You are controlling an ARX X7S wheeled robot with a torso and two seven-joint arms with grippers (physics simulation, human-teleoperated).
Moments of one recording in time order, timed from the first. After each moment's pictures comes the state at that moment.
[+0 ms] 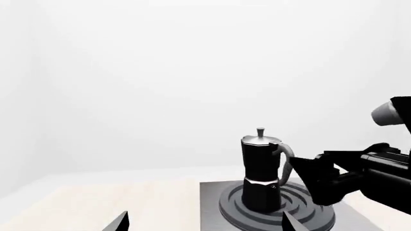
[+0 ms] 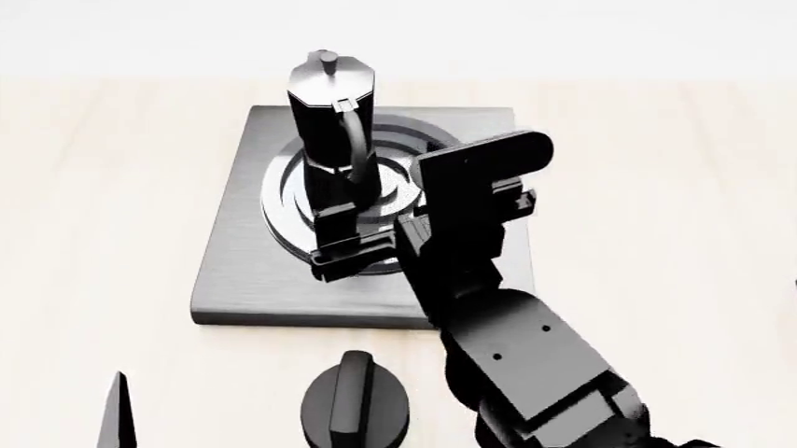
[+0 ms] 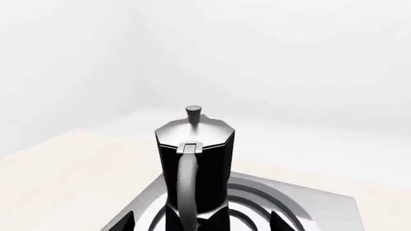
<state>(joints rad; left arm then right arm) 0.14 -0.43 0.33 0.70 -0.17 -0.10 -0.47 1.21 0.31 -1.56 0.69 1.32 -0.40 0.20</state>
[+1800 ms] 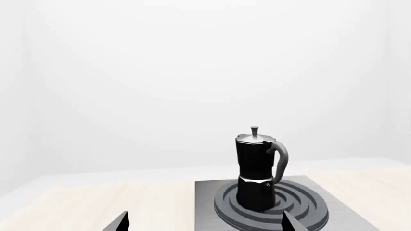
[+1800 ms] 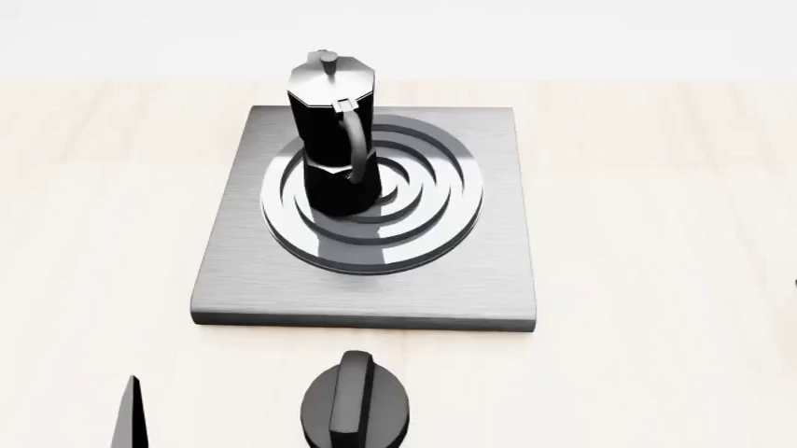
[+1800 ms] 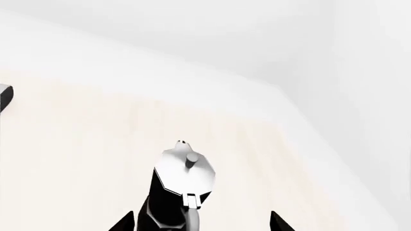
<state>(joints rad) 0.12 -0.44 0.36 0.70 -0.16 -0.10 -0.49 1.49 1.38 -1.52 0.16 1.28 0.18 0.26</state>
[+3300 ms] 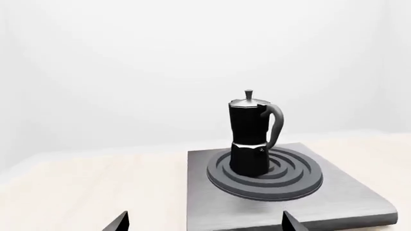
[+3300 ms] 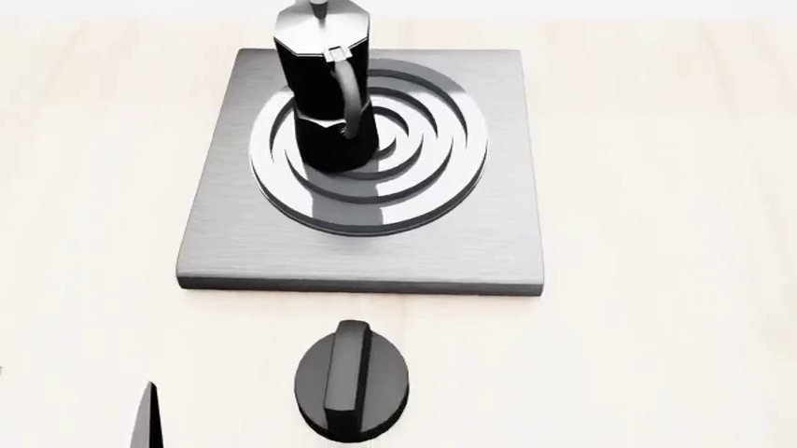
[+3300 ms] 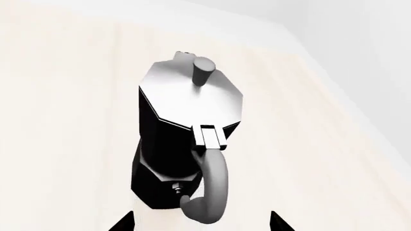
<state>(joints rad) 0.11 -0.44 0.40 0.67 -0.15 -0.09 -0.49 1.32 1.15 -1.50 0.56 1.36 0.09 0.17</state>
